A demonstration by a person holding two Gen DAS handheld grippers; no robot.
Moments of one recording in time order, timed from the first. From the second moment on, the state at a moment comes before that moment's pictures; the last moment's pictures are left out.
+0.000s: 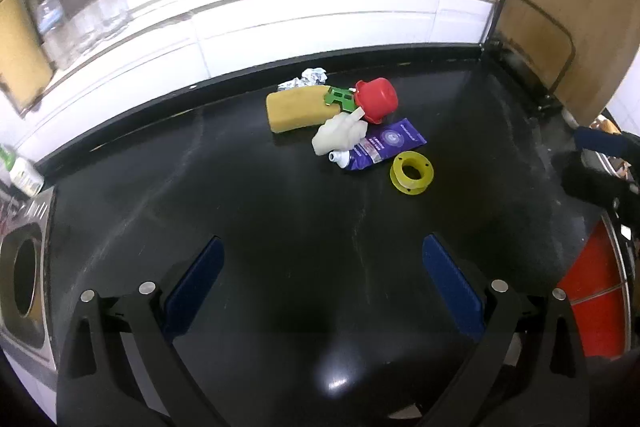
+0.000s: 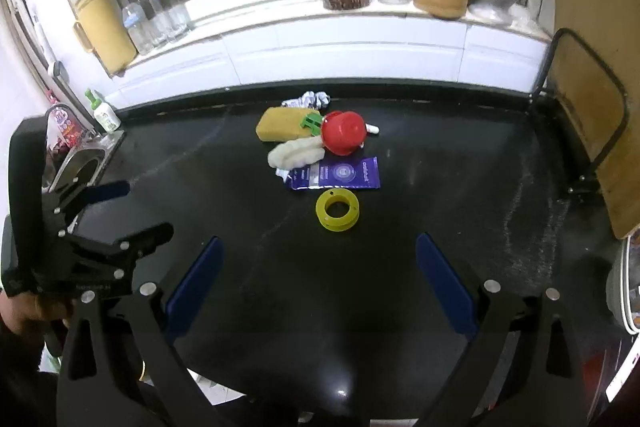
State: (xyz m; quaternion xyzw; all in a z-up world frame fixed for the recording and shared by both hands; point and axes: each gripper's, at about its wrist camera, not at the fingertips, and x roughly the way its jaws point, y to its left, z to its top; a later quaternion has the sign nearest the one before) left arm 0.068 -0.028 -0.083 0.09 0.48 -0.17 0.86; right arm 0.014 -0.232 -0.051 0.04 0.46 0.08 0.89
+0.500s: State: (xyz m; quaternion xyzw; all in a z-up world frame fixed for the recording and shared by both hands) left arm 0.184 -0.066 -0.159 0.09 0.50 -0.22 0.84; right arm 0.092 -0.233 -0.147 -0.01 0.51 0.11 0.86
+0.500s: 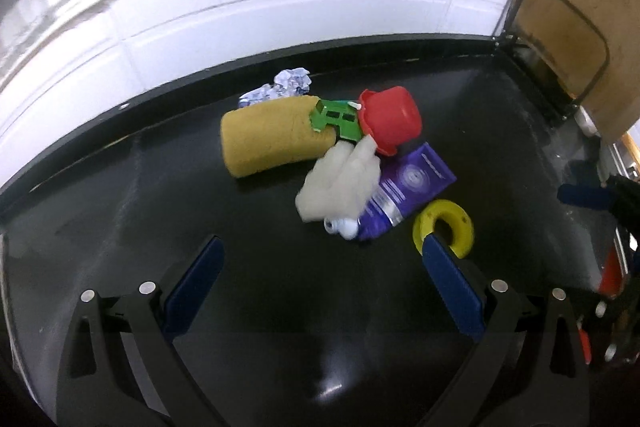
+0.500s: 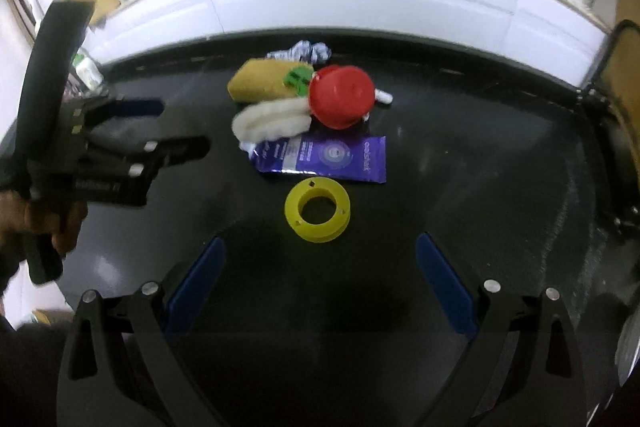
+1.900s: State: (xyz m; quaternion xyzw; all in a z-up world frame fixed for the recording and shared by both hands) left arm 0.110 -0.044 -0.125 0.06 0.49 -0.19 0.85; right arm 0.075 -0.219 -0.126 -0.04 0.47 0.15 0.87
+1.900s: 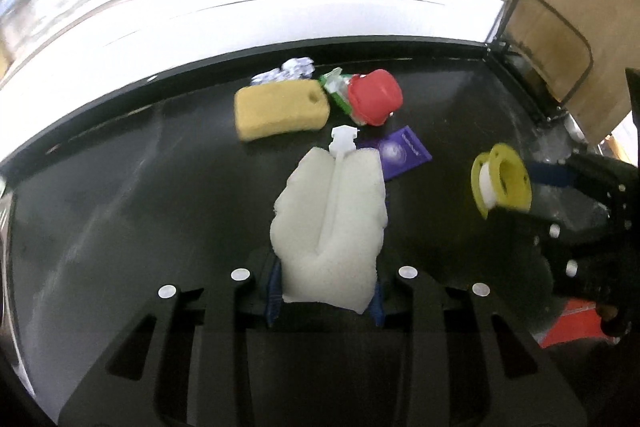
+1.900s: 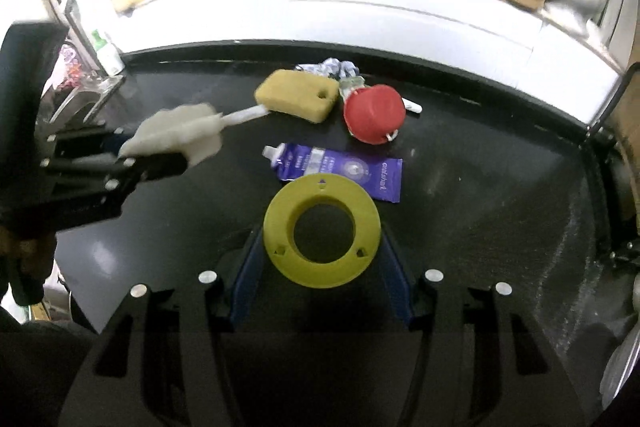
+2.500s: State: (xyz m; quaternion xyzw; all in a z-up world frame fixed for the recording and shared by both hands) left arm 0.009 0.024 -0.094 0.04 0.47 -0.11 0.87; right arm 0.017 -0.172 -0.082 -0.05 0.44 0.18 0.88
